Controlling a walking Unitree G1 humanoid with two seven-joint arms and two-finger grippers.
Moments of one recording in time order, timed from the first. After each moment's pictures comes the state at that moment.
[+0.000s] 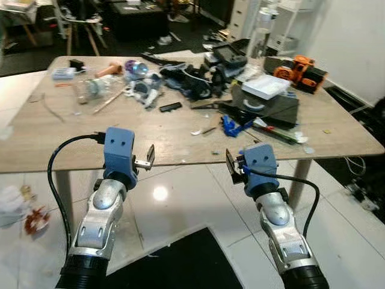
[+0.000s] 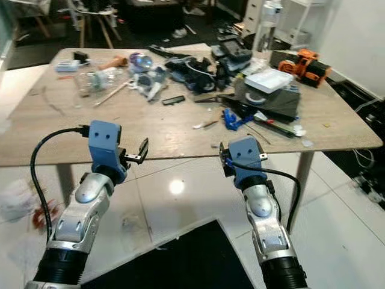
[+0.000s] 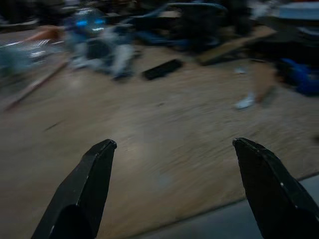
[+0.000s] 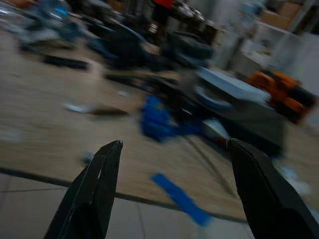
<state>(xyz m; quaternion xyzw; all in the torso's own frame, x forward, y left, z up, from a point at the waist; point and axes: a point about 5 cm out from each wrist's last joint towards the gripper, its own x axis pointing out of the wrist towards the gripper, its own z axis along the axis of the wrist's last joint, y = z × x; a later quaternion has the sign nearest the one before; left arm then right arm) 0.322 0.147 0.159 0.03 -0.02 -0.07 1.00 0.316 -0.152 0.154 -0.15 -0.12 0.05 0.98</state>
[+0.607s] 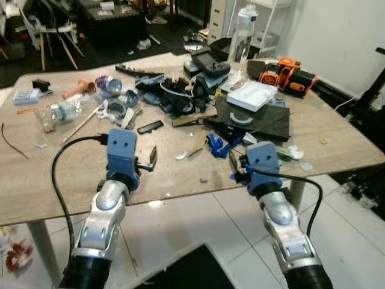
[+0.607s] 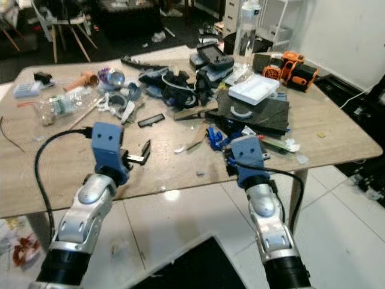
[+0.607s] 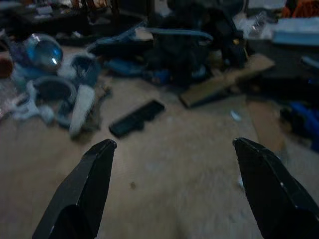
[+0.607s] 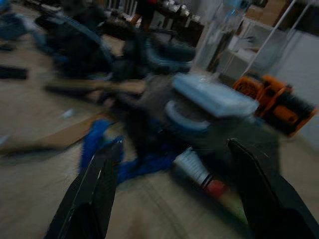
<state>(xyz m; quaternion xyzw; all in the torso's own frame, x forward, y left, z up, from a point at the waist) 0.322 0.140 0.161 0.03 -0.02 -0.09 1.00 0.317 -0.159 0.156 -0.16 -0.13 0.04 0.98</state>
